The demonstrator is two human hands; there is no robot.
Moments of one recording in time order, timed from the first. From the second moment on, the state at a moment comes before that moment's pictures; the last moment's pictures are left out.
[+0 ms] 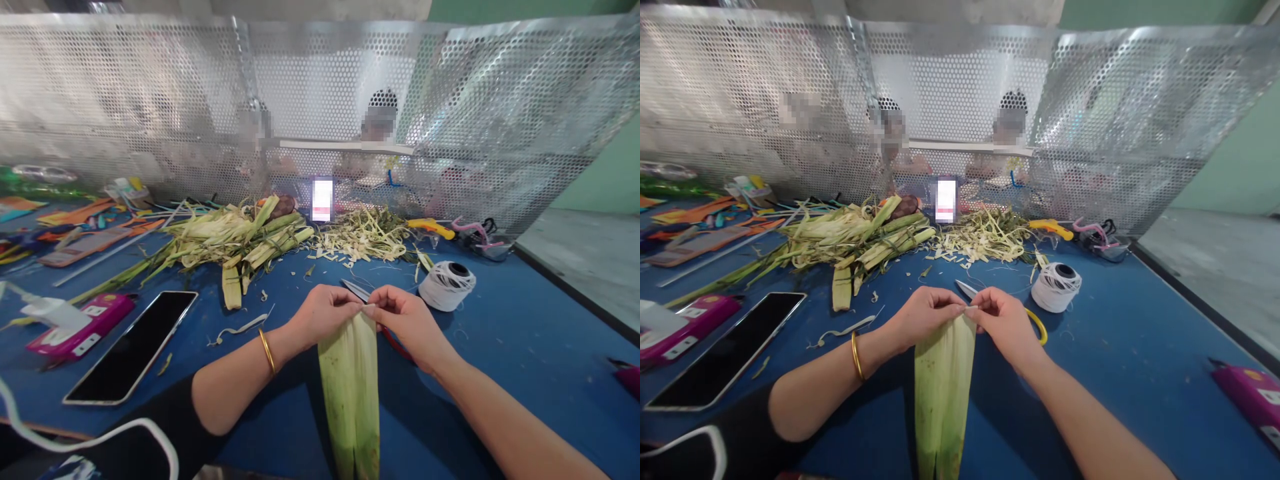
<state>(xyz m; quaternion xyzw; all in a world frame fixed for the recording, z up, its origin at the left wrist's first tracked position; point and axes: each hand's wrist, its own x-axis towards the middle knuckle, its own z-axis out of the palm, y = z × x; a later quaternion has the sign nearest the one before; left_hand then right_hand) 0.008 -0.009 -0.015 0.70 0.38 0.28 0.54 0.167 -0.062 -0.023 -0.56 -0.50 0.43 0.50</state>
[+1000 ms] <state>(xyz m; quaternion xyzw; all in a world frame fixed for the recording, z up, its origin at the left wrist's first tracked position) 0.011 -0.015 -0.012 0.67 0.38 0.32 0.55 0.164 -0.066 -0.018 -0.56 -0.63 0.26 0.48</state>
